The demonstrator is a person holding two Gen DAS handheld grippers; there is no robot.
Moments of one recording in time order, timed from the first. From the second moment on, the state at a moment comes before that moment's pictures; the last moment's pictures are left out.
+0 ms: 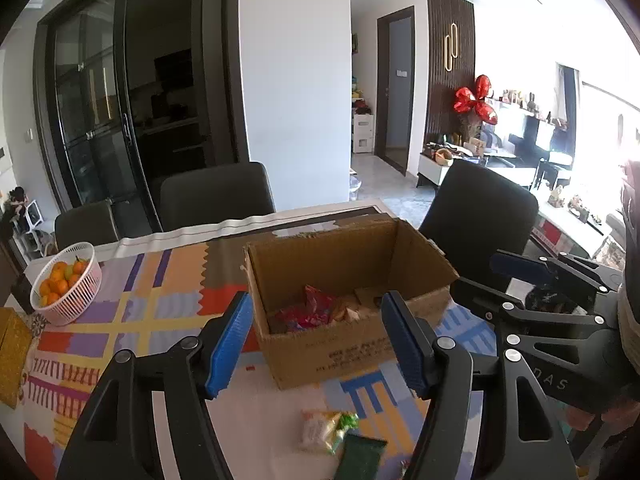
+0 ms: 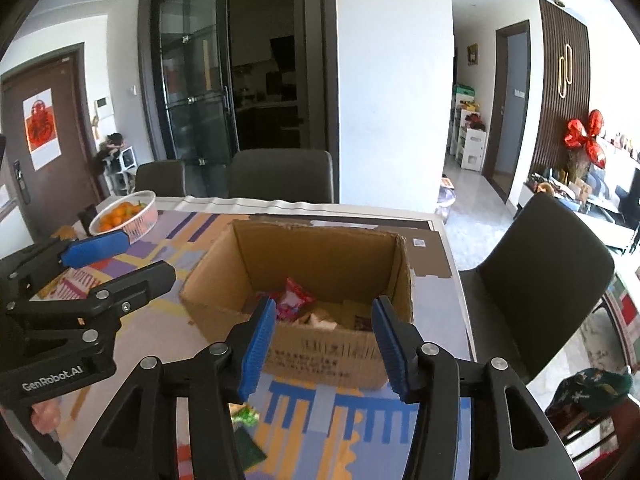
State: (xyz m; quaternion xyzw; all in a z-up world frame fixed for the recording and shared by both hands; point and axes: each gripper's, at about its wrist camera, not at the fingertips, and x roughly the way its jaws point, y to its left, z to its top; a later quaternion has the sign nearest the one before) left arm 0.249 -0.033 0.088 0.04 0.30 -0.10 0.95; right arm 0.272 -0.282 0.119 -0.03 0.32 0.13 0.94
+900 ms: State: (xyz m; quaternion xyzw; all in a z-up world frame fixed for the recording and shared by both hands) left arm 0.147 -0.036 0.026 0.05 0.35 -0.13 0.93; right arm 0.172 -0.276 0.070 -0.10 0.35 0.15 0.92
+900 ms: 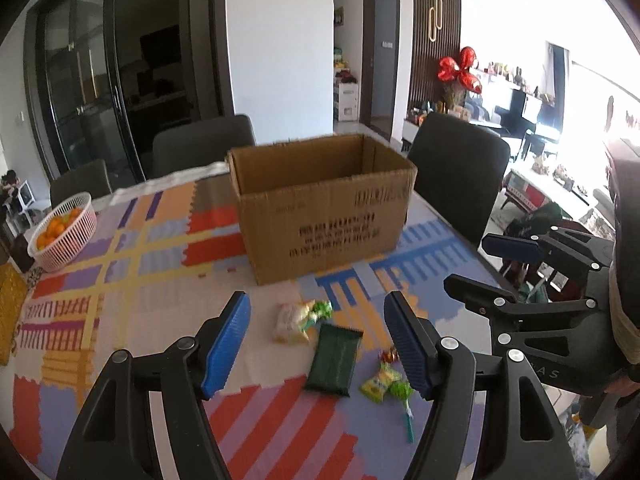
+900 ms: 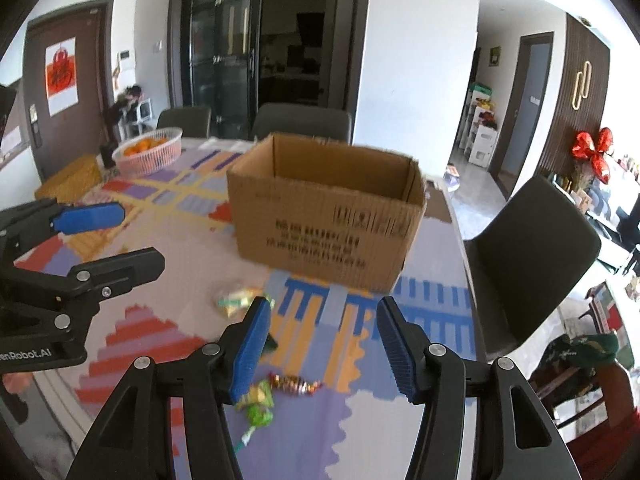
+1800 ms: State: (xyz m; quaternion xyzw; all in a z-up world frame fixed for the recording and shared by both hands) left arm 0.170 -0.041 -0.082 0.08 0.46 -0.15 0.87; right arm 0.189 -0.264 -0.042 -0.17 0.51 0.18 0.83
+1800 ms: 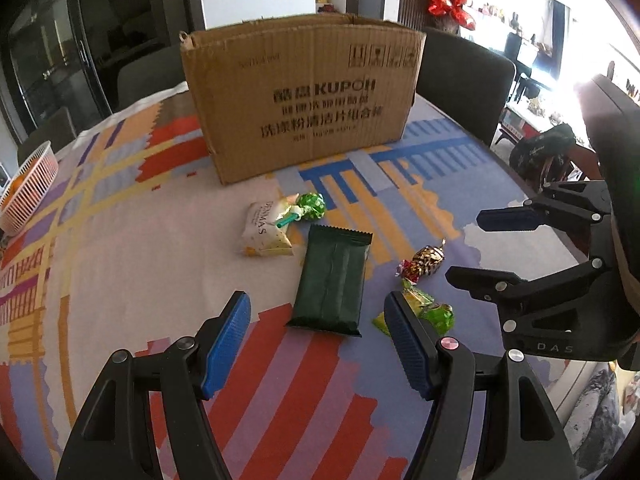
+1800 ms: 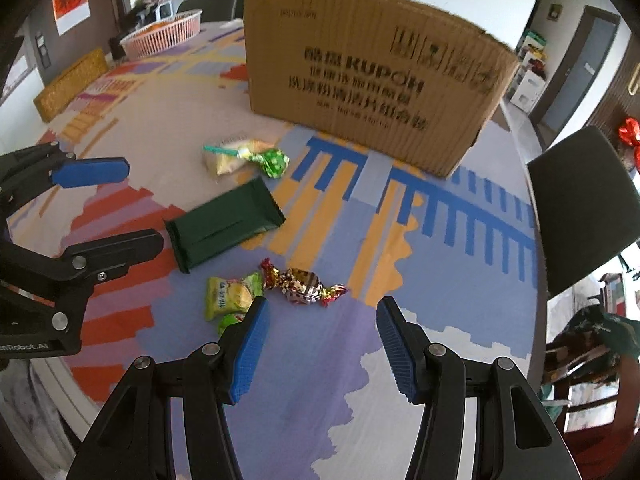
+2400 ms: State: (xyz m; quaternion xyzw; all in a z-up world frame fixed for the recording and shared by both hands) left arm 0.203 -0.056 -0.118 0.09 0.49 -0.17 0.85; right arm 0.214 -0.254 -0.066 -0.19 0.52 0.22 0.80
